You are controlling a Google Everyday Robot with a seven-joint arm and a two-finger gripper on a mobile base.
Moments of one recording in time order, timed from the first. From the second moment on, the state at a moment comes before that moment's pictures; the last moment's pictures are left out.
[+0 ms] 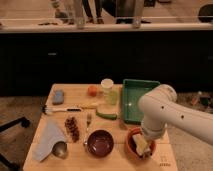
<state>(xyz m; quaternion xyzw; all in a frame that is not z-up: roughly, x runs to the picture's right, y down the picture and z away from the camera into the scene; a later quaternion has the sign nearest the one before) 0.195 0.245 0.625 -0.38 0.24 0.45 0.78</state>
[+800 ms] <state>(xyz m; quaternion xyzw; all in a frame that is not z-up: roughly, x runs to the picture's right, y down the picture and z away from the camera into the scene) 0.185 0.269 0.645 -0.47 0.22 0.50 0.69</state>
